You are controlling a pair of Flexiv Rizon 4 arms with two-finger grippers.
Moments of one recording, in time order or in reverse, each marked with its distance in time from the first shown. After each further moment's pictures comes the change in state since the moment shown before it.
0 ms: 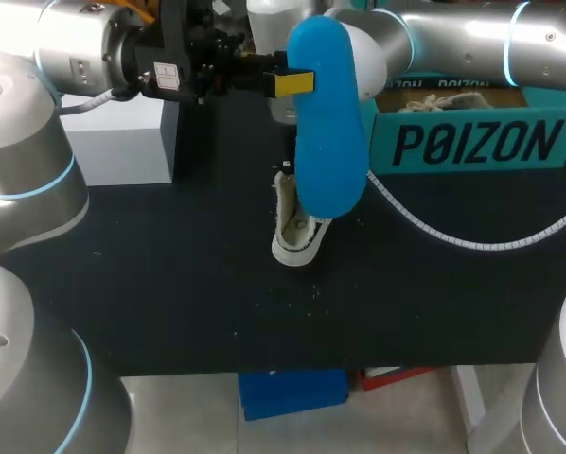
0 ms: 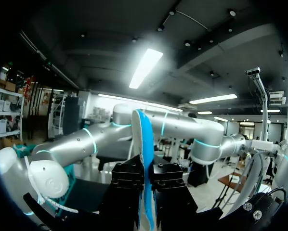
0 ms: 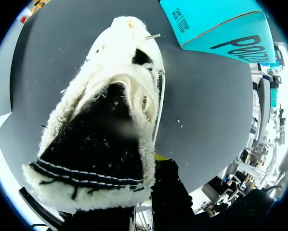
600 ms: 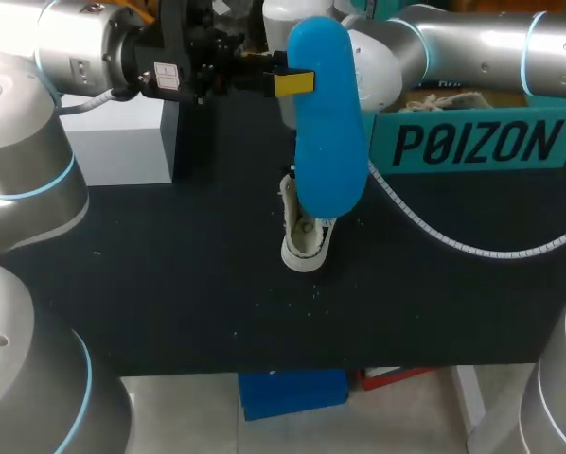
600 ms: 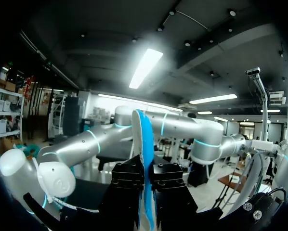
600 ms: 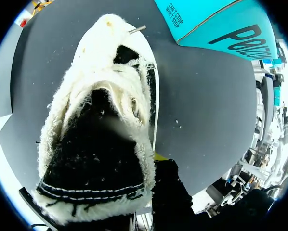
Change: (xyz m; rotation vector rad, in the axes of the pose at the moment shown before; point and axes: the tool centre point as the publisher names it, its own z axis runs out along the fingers) left arm 0.000 0.000 0.000 0.000 0.000 0.000; right arm -0.006 -0.001 0.010 -0.012 0.044 0.014
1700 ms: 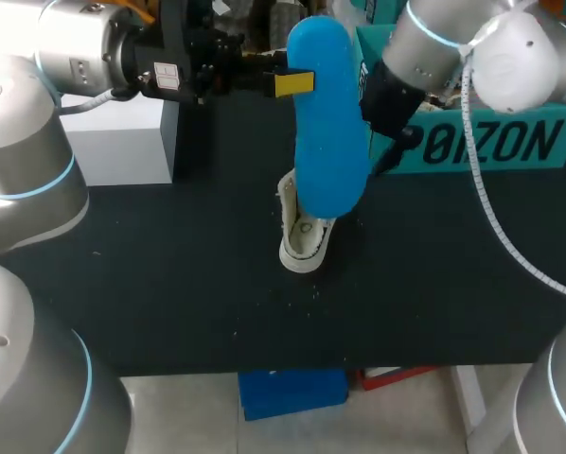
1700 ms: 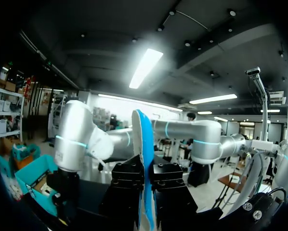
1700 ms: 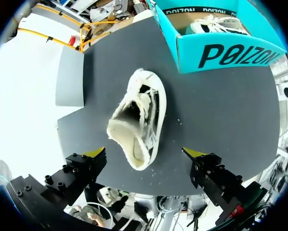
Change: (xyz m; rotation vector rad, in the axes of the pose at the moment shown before) left arm 0.000 0.000 0.000 0.000 0.000 0.000; right arm -0.054 -0.020 -0.124 -0.131 0.562 -0.105
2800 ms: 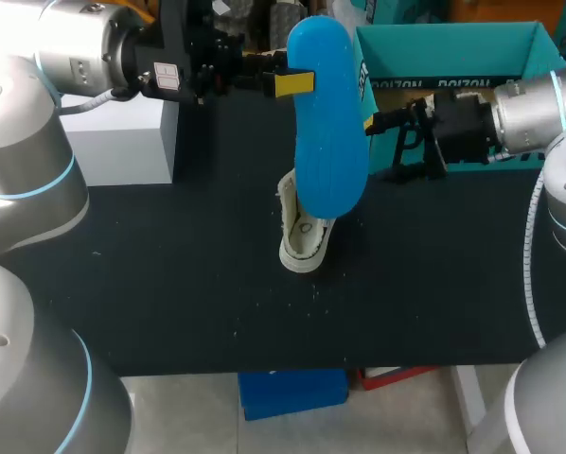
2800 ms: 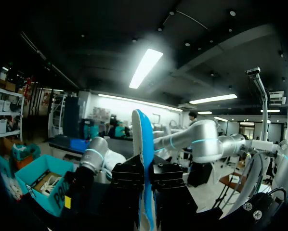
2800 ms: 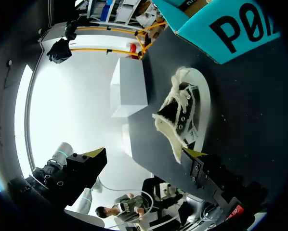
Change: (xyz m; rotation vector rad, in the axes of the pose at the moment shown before) left arm 0.000 0.000 0.000 0.000 0.000 0.000; right arm -0.010 -0.009 -0.035 0.036 0.766 0.031
